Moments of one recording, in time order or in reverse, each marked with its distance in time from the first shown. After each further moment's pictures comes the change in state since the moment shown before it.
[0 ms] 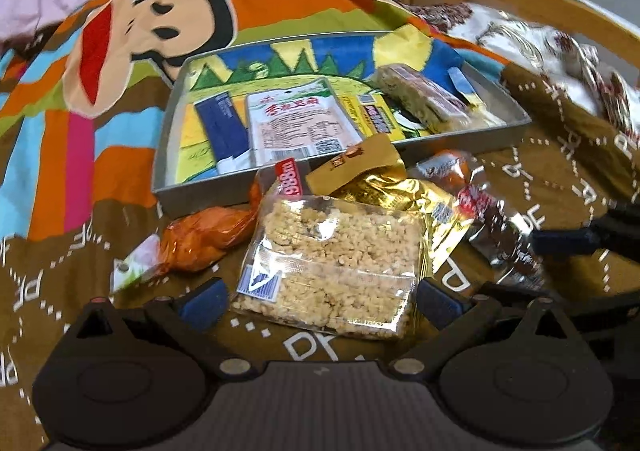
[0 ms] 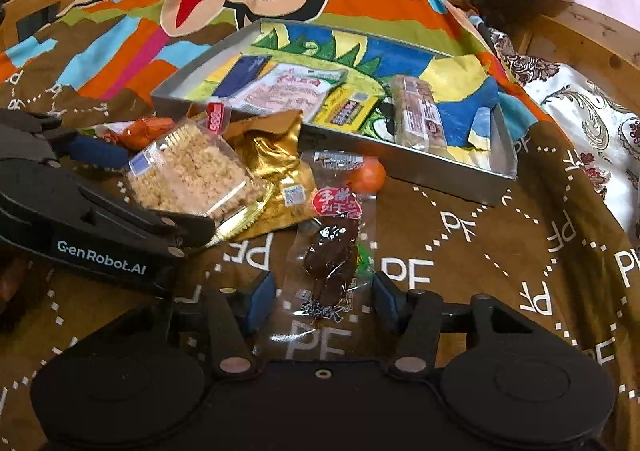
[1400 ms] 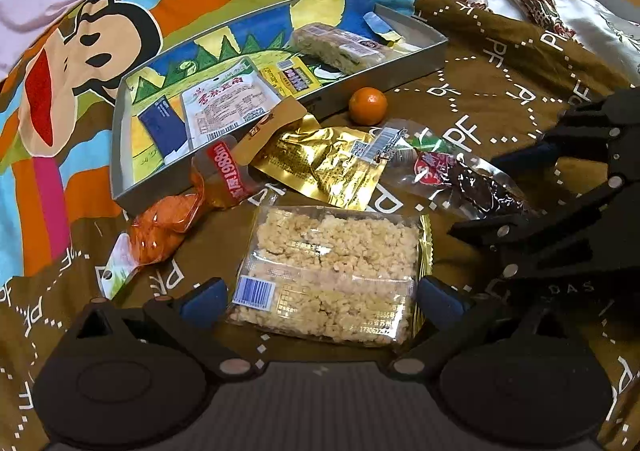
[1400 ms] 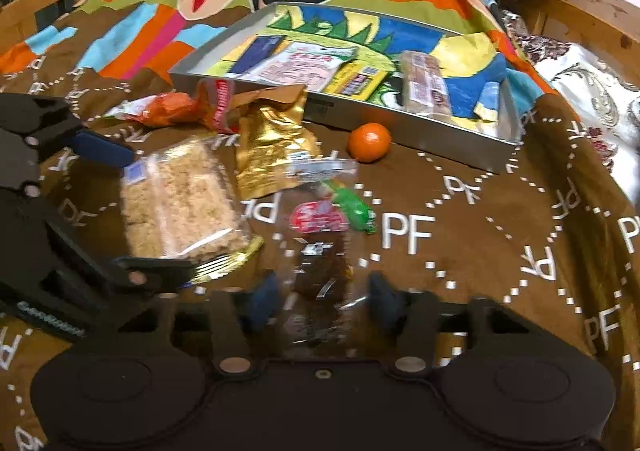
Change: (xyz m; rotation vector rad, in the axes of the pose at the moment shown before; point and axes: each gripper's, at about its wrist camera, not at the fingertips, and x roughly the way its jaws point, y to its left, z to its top) left arm -0.019 -0.036 -0.020 0.239 0.104 -0.039; right arm -0.013 -0.008 -0.015 0.002 0.047 0.071
